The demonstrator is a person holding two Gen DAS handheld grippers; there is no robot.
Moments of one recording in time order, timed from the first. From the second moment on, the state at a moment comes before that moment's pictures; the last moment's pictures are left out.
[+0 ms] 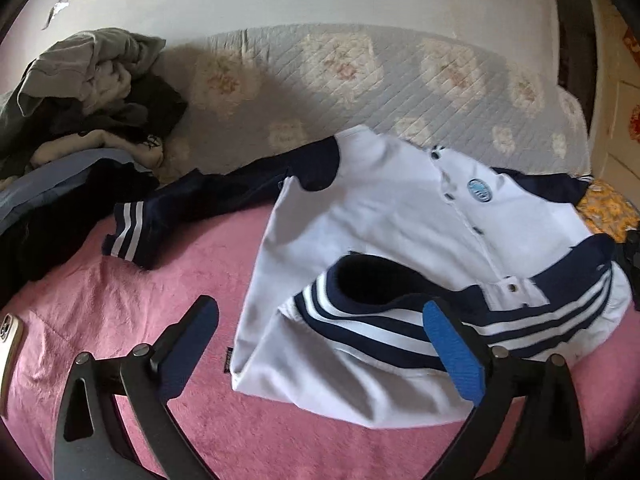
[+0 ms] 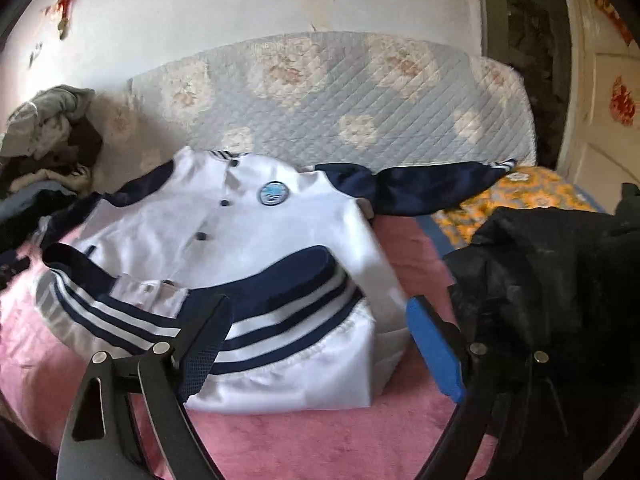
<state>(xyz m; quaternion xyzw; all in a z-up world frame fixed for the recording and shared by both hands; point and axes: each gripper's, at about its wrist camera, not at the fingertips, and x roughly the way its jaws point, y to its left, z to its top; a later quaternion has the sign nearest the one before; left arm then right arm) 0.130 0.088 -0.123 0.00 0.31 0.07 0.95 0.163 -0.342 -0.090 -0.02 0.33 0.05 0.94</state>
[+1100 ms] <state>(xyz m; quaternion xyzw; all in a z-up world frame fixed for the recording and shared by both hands) 0.081 0.055 -0.122 0.15 0.24 0.07 0.96 0.129 -0.301 -0.100 -0.12 0.32 0.10 0.93</state>
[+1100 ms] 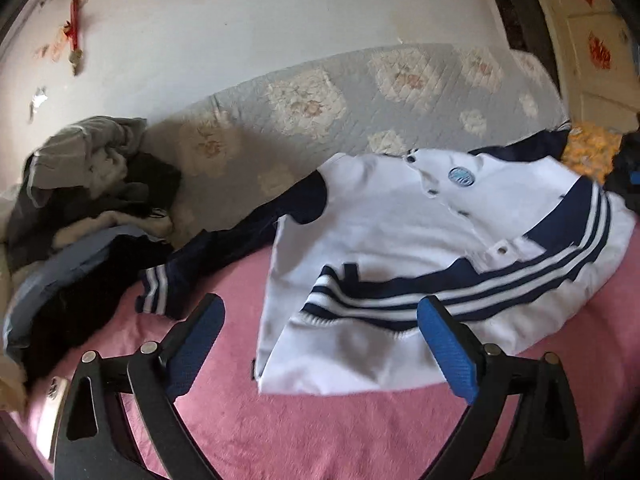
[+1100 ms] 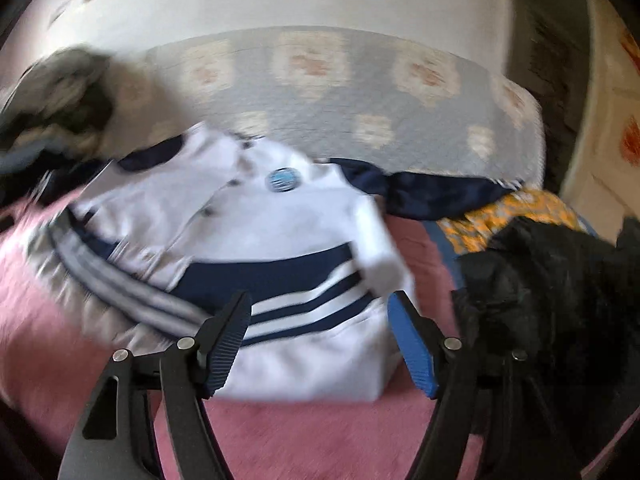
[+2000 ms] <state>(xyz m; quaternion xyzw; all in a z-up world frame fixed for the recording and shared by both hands) 0.141 0.030 -0.188 0.21 0.36 0.13 0.90 0.164 -0.277 -0.166 -0.24 0.42 0.12 0.87</state>
